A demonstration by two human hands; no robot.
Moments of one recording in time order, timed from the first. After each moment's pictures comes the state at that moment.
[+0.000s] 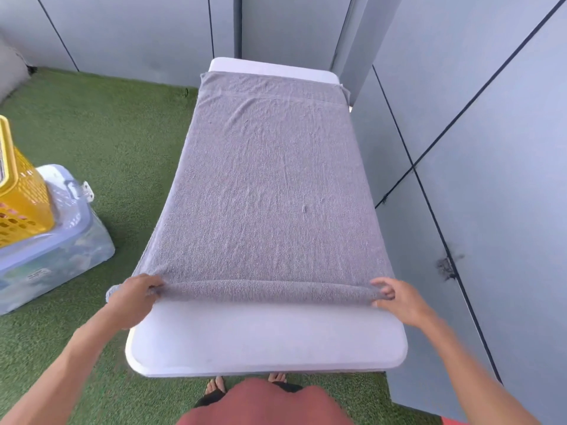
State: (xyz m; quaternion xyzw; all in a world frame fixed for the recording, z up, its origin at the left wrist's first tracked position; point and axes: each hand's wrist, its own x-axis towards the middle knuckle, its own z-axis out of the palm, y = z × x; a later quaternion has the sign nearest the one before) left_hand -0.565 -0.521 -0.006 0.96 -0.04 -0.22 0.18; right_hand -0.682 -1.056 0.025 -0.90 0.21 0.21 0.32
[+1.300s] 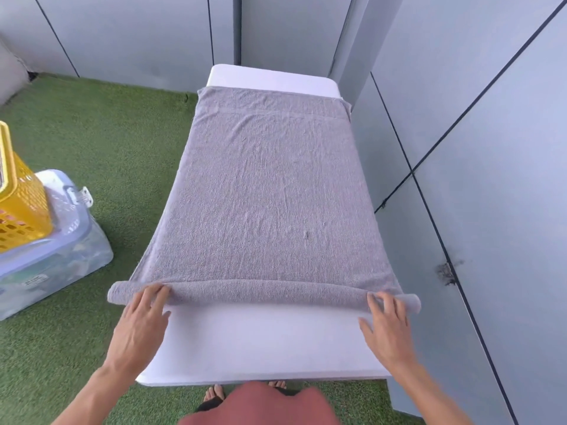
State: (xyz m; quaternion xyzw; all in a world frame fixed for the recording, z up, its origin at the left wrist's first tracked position) left_hand -0.618 -0.535 -0.020 0.98 -0.14 0.00 0.12; right_hand -0.723 -1.000 -0.009 -0.99 0.13 -0.01 0.02
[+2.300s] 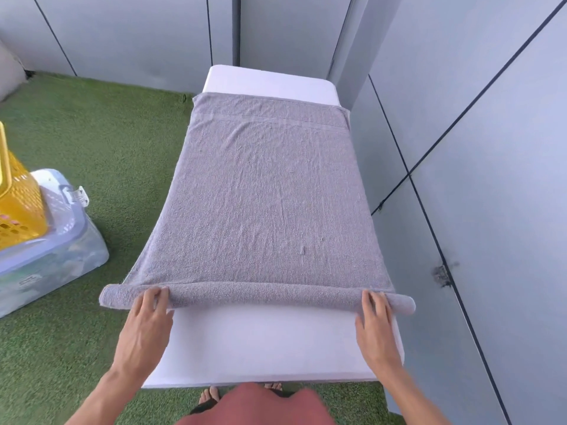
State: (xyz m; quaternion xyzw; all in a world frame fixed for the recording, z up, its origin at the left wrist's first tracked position) left_hand -0.627 -0.556 -0.020 0.99 -0.12 0.01 0.11; right_hand -0.721 -0.994 -0.028 -0.99 0.16 -0.01 0.05
